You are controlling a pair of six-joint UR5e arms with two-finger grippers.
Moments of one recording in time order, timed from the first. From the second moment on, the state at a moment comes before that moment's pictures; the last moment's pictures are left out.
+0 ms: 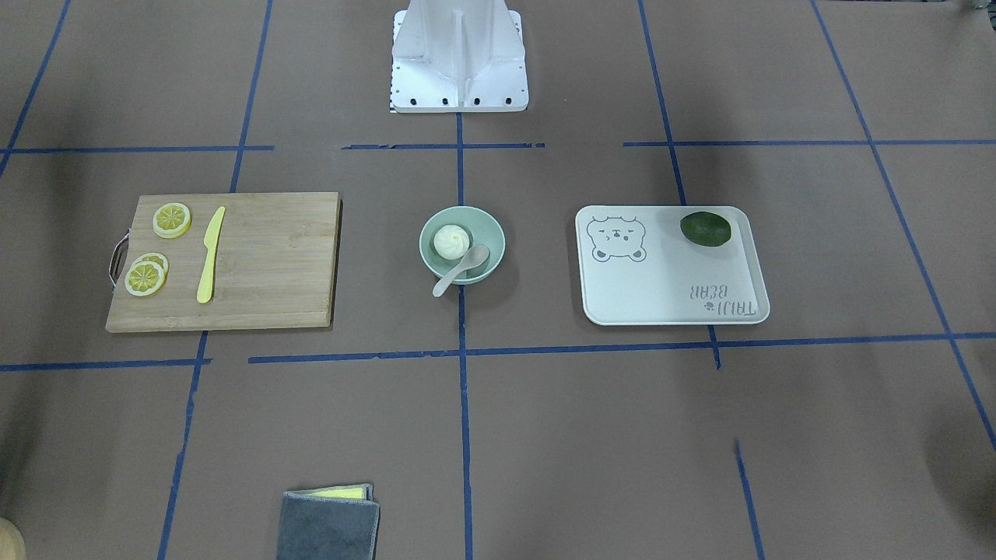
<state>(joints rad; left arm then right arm) -1.55 -1.47 -1.76 -1.61 -2.45 0.17 1.40 -1.68 1.94 -1.65 2.38 0.11</state>
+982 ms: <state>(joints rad) -1.56 -1.53 -1.74 -1.57 -2.36 0.16 1.39 -1.66 1.96 -1.65 2.38 0.12</state>
